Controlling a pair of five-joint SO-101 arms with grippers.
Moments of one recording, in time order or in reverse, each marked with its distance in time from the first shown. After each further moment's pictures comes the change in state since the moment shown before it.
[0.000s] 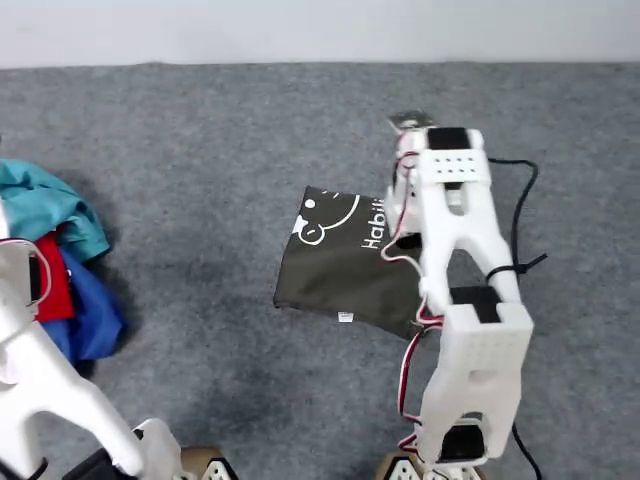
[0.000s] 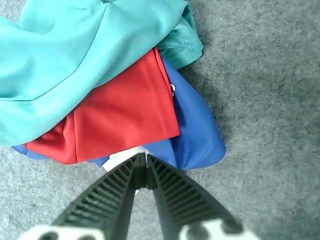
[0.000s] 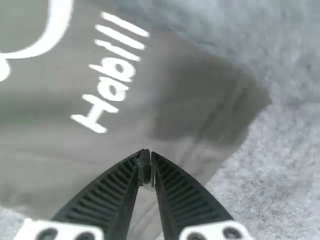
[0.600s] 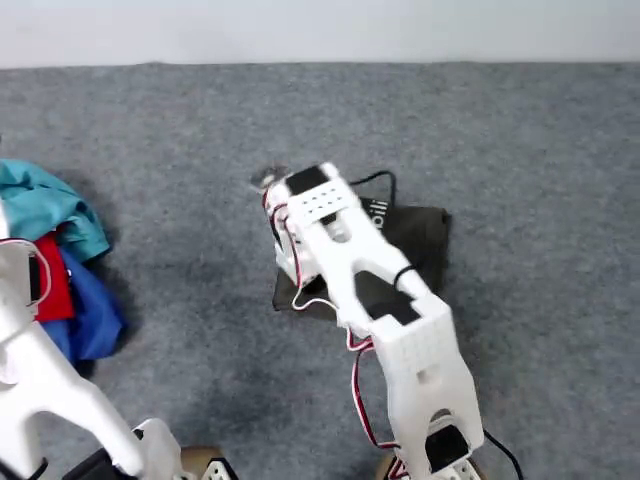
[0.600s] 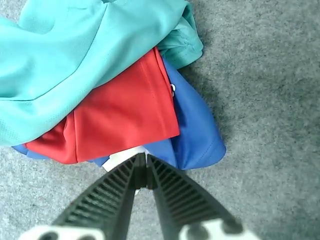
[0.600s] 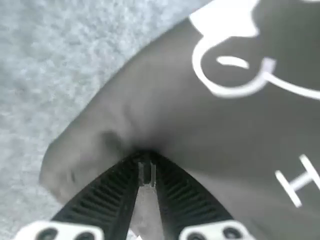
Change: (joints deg) left arm -0.1 0.0 0.0 0.0 0.0; right arm -23.6 11.9 -0.6 -2.0 0.1
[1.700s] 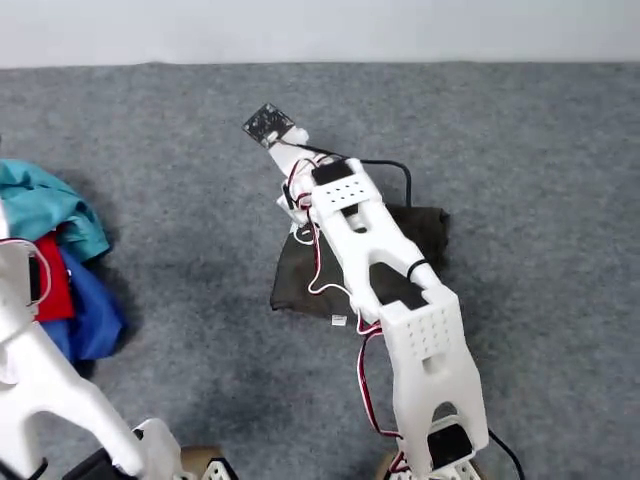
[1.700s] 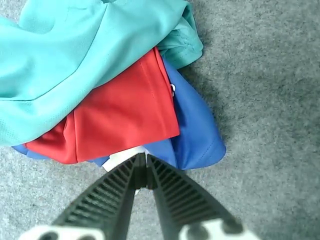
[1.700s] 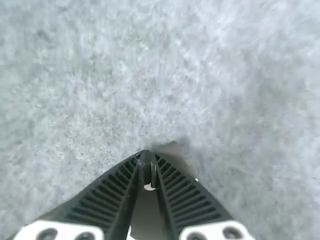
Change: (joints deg) left arm 0.0 0.0 0.0 0.0 0.0; right arm 6.1 2.5 -2.0 -37.8 14.4
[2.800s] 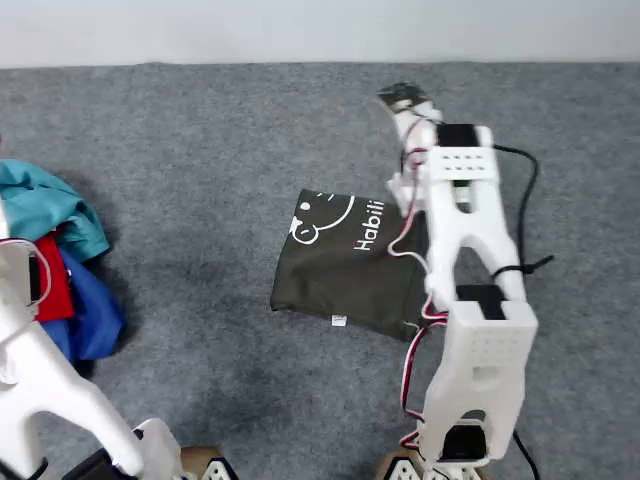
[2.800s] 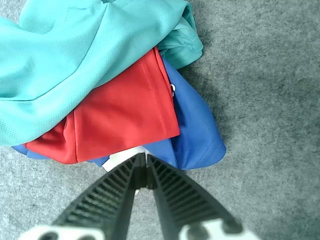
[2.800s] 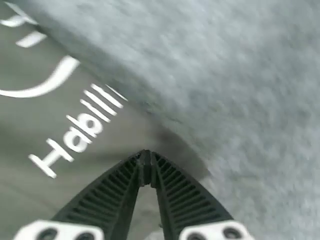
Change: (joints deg) left arm 0.0 0.0 0.0 0.0 0.0; right arm 22.7 -12.0 0.0 27.0 0.1
